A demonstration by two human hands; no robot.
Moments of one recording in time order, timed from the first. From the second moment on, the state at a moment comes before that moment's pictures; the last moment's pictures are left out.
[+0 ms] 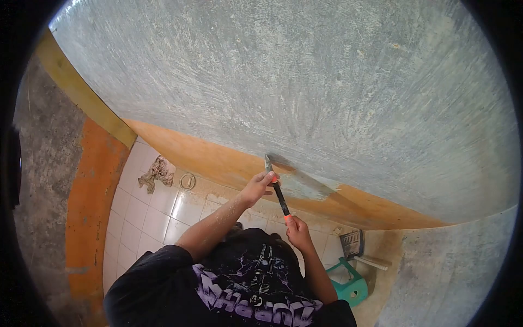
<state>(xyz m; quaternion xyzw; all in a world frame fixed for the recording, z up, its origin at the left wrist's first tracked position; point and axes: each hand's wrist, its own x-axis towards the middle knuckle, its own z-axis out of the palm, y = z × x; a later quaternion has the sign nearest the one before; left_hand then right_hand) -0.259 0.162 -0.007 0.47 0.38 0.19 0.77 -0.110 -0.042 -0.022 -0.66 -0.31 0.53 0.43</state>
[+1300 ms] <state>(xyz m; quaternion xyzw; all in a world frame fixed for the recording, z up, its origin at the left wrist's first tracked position) -0.250 0.162 -0.007 0.54 0.31 0.16 0.77 -0.106 -0.056 -0.005 -0.68 -0.25 0.54 0.43</state>
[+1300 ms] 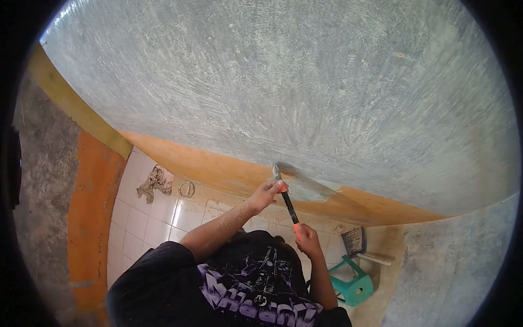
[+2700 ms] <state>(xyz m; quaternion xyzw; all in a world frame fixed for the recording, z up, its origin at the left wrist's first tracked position) -0.288 0.187 0.000 0.49 0.37 0.16 0.77 -0.125 -0.016 -0.032 -0.69 -0.37 0.47 0.40</state>
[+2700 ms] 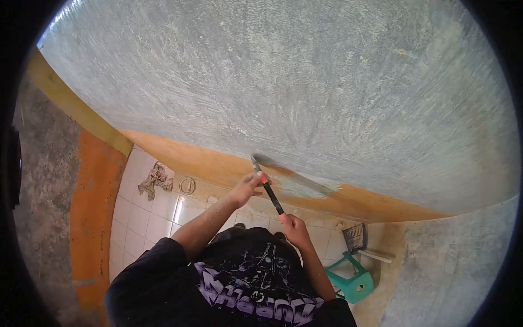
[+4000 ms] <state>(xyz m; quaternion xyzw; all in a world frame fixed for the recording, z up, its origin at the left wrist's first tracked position) -0.334 0.219 -0.001 0.52 0.36 0.14 0.76 -0.155 0.014 -0.015 -0.70 -0.34 0.49 0.39</state>
